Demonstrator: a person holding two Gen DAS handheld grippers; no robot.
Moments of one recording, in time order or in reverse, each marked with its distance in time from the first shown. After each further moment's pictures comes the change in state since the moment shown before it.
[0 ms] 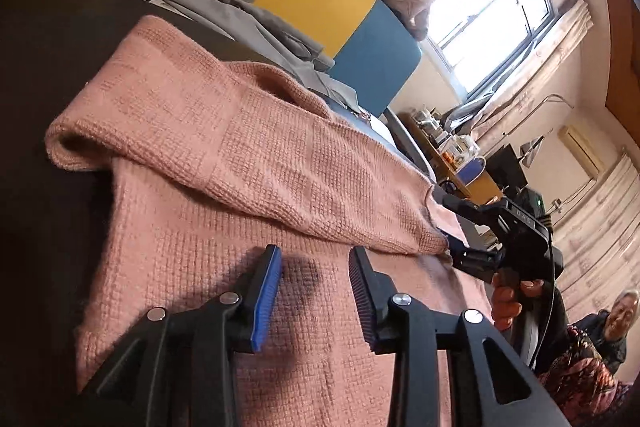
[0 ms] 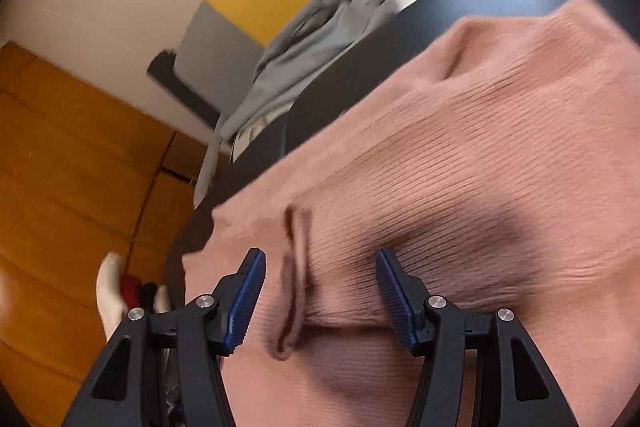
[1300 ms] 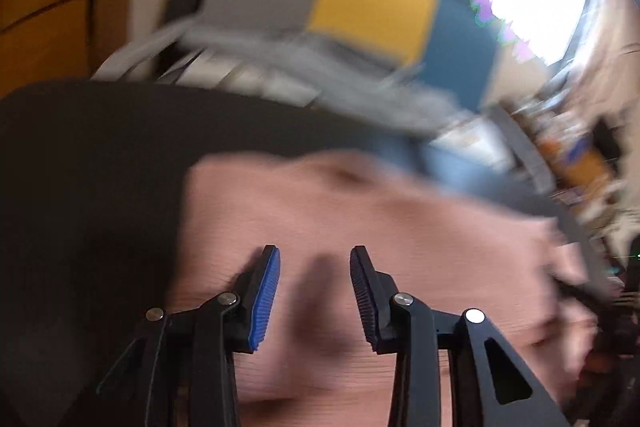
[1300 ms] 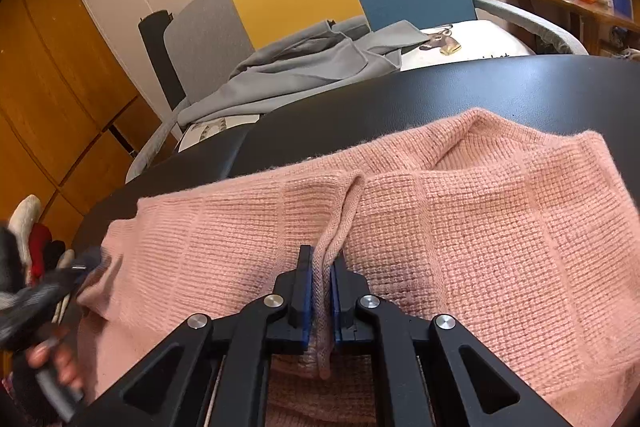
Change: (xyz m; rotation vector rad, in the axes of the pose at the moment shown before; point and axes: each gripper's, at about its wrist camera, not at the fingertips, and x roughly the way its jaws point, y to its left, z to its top) left arm 0.070 0.001 0.105 0.121 0.025 0.496; right arm 0.017 0.011 0.023 -0.292 -0.110 -0.280
